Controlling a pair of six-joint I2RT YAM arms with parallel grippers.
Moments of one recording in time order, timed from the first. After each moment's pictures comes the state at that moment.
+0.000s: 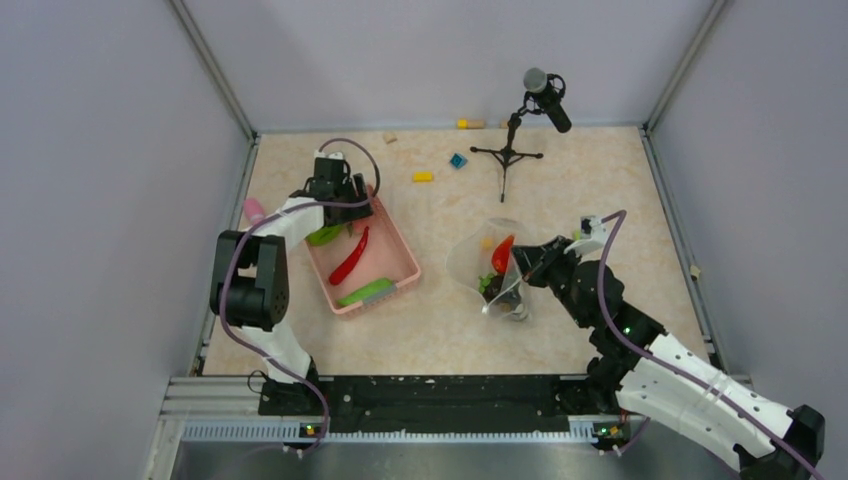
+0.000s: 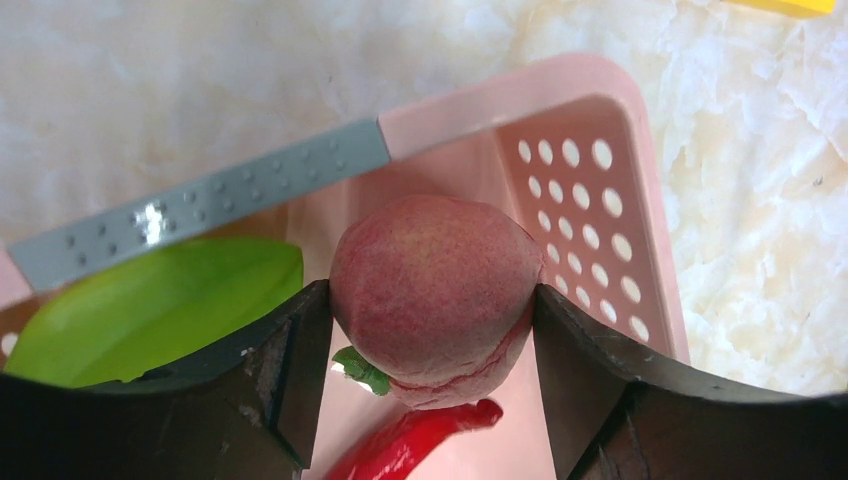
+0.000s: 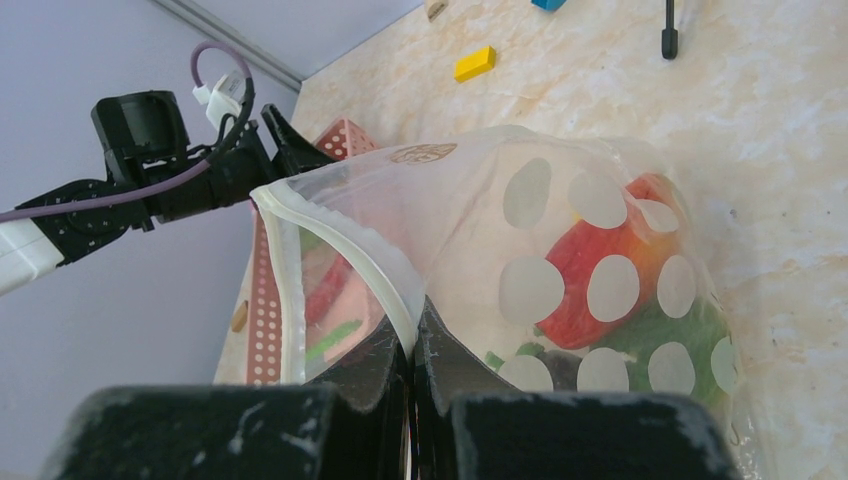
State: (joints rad) left arm -0.15 1.77 1.17 -0.23 0.01 -0.38; right arm 0.79 0.60 0.47 -0.02 0.37 0.81
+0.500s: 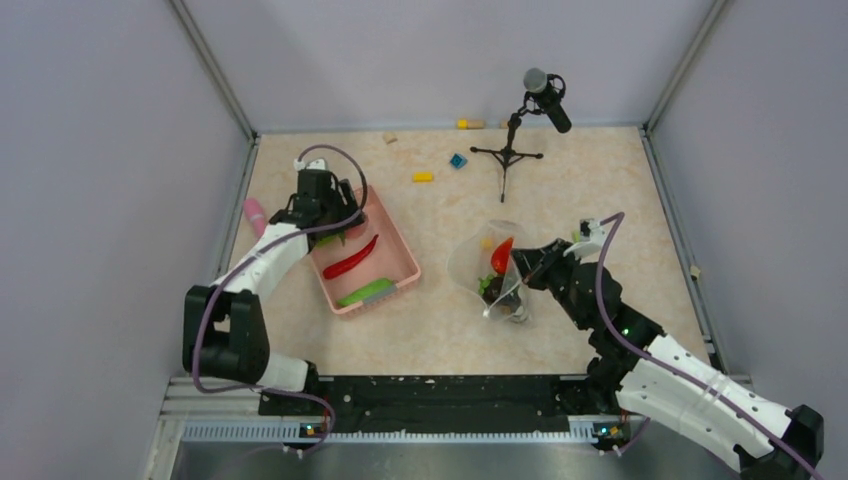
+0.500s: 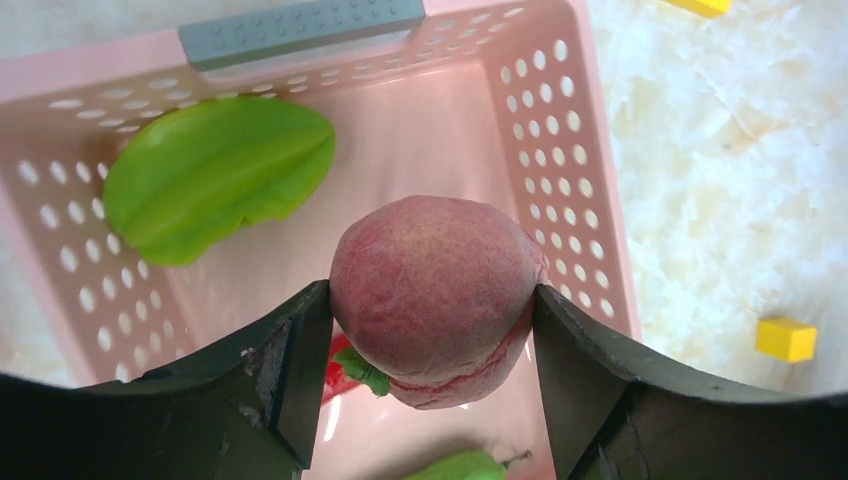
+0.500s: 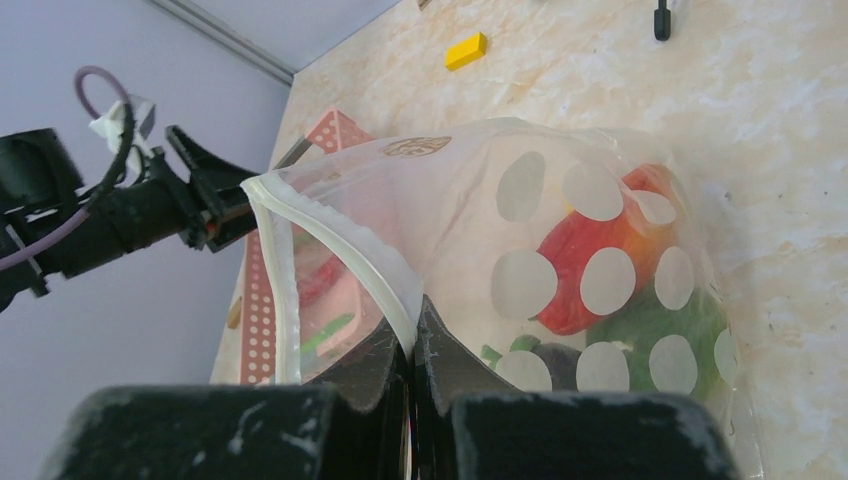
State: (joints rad) left arm -0.17 1.48 1.01 -0.31 -0.04 -0.49; right arm 0.79 0.60 0.45 -0.02 0.37 0.82
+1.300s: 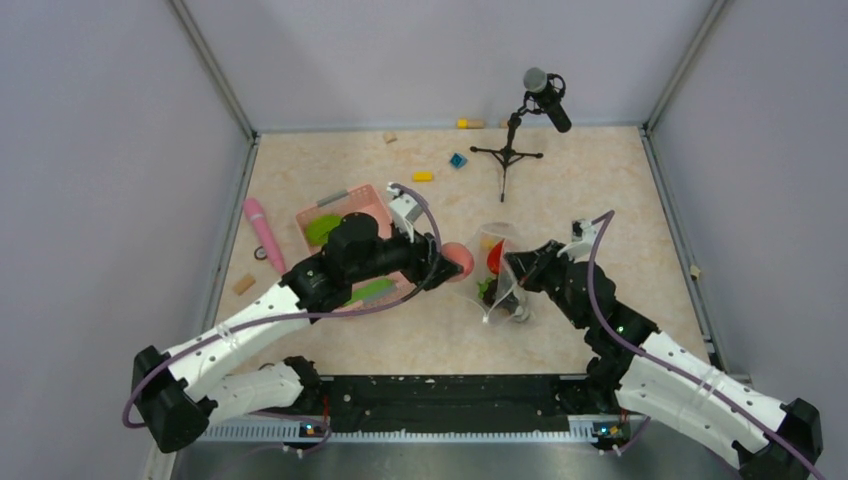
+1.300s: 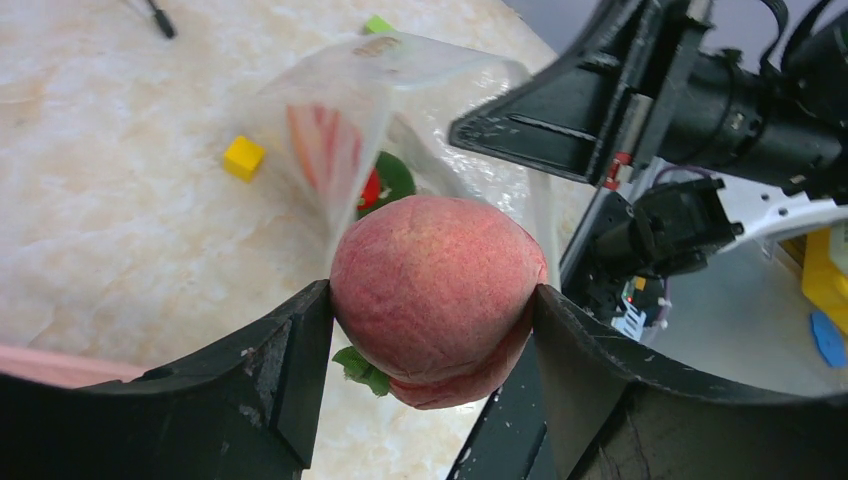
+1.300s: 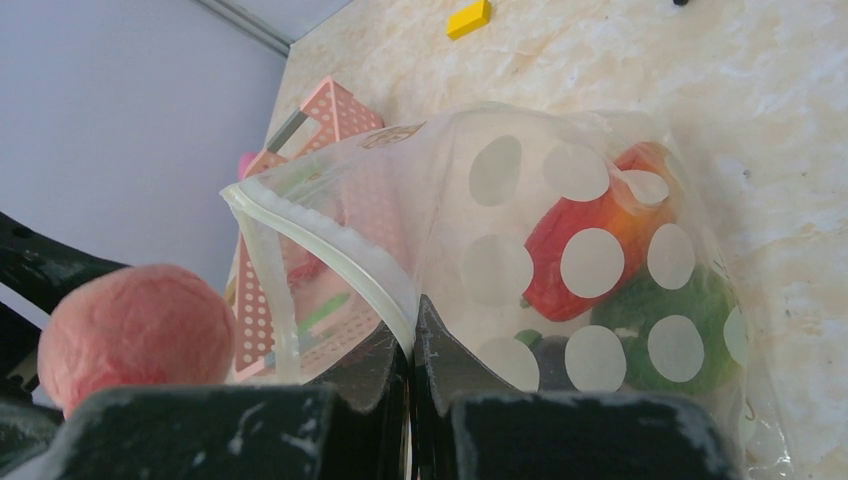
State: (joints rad) left arm -0.78 1.01 0.86 -0.10 0.30 -0.38; right arm 0.79 0.63 0.43 0.00 0.33 0.84
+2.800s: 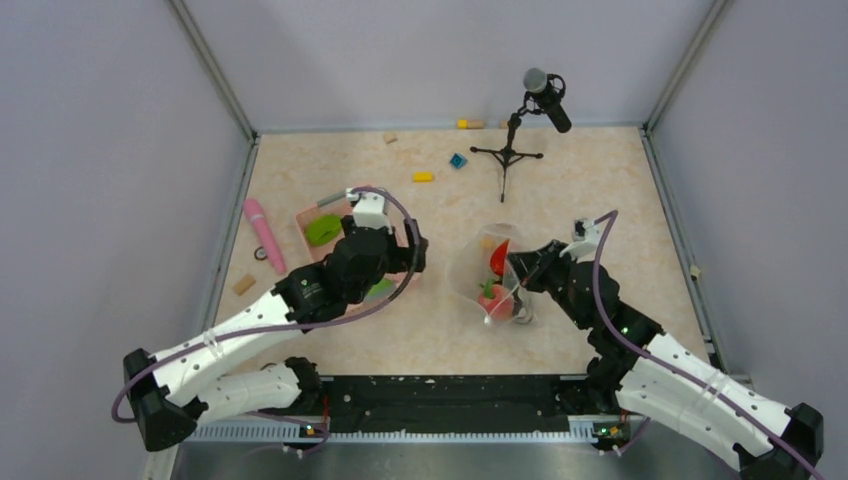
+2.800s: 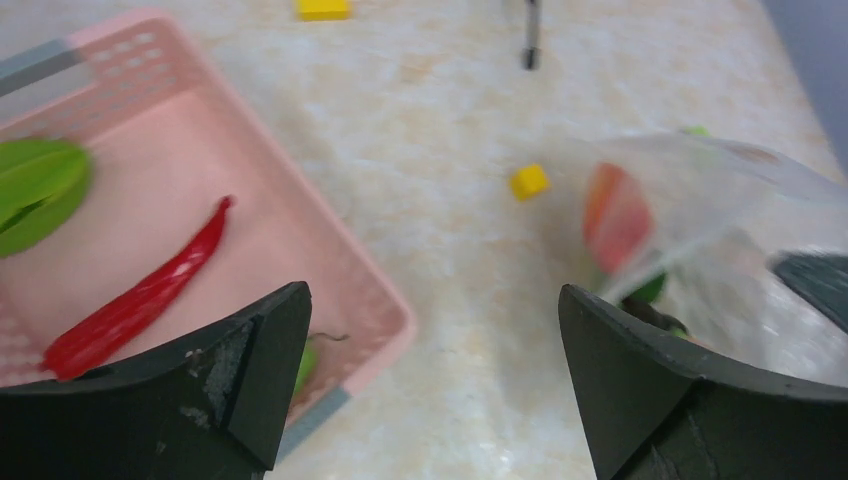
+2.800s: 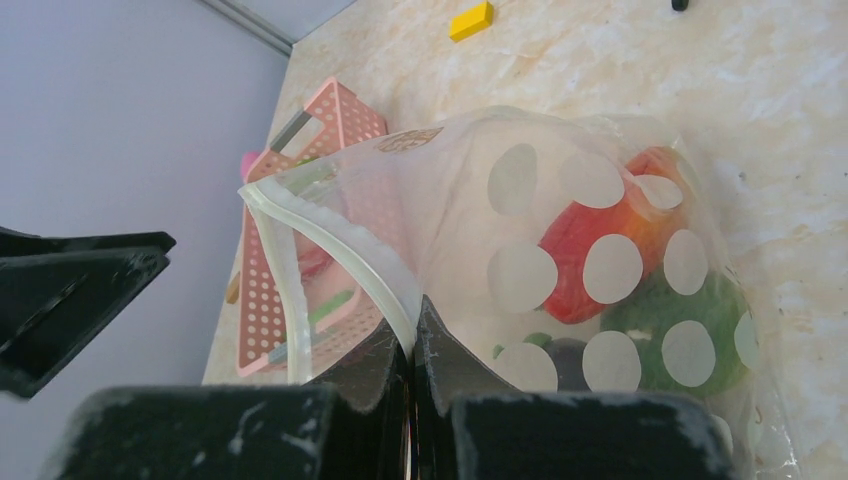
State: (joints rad) left arm -0.97 1.00 0.93 -0.33 -0.48 -0.50; right arm 0.79 0.61 0.45 -0.04 0.32 0.83
